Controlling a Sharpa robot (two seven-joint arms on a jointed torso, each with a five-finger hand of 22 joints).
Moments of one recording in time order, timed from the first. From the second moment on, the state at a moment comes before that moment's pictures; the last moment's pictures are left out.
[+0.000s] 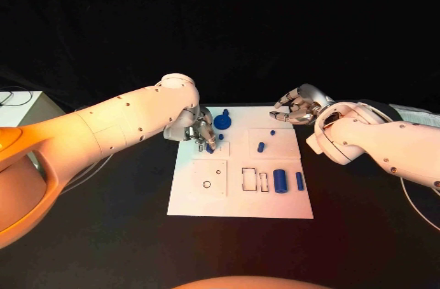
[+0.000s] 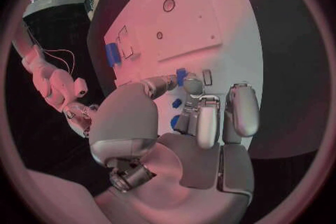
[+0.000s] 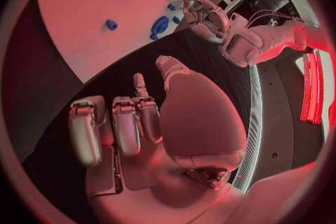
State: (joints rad) left arm 1.36 -0.38 0.02 0.99 -1.10 0.60 -0.56; left_hand 1.06 -0.12 0.76 0.11 0.23 0.83 0.11 0.62 0.94 1.17 0.01 1.13 0.74 1.47 -0.04 1.55 1.31 0.08 1.37 0.06 1.40 1.29; right arm 1.35 -0.80 -0.12 1.48 -1.03 -0.53 -0.29; right_hand 1.34 -0.20 0.20 0.29 0.45 0.89 0.17 0.19 0.36 1.47 0.09 1.50 1.31 1.46 0.01 1.57 1.31 0.01 1.47 0.11 1.57 1.31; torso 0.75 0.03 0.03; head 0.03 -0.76
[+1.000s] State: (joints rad) left arm 1.35 -0.42 0.02 1.02 -1.07 0.53 -0.57; left_hand 1.06 -0.12 0.76 0.11 0.24 0.83 0.11 0.61 0.95 1.18 0.01 1.13 0.74 1.47 -0.04 1.55 1.31 0.08 1.37 0.06 1.40 1.29; right arm 1.35 -0.81 -0.12 1.48 -1.03 -0.53 -0.29; right_hand 1.34 -0.20 0.20 0.29 0.45 0.89 0.17 0.19 0.36 1.47 0.09 1.50 1.31 1.46 0.01 1.57 1.31 0.01 1.47 0.11 1.57 1.31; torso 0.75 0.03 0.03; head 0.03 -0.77
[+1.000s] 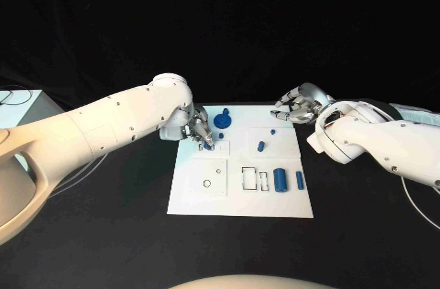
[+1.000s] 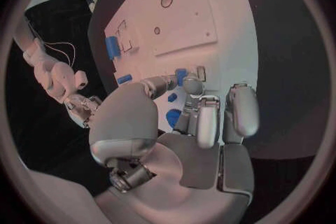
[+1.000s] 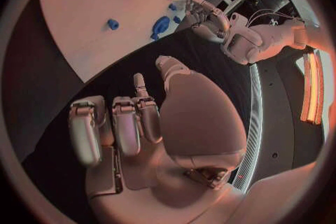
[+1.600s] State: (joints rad) left arm 1.35 -0.41 0.02 1.02 -1.05 0.50 -0.57; left_hand 1.06 -0.12 0.76 0.11 0.25 0.83 0.11 0.62 0.95 1.18 0.01 1.13 0.74 1.47 -0.04 1.55 1.31 0.08 1.37 0.05 1.40 1.29; right arm 1.35 -0.81 -0.12 1.48 -1.03 -0.53 -0.29; right_hand 1.34 -0.20 0.20 0.29 0.45 0.89 0.17 0.19 0.36 1.47 0.09 1.50 1.31 1.46 0.01 1.57 1.31 0.01 1.47 0.11 1.57 1.31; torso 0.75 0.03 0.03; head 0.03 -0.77
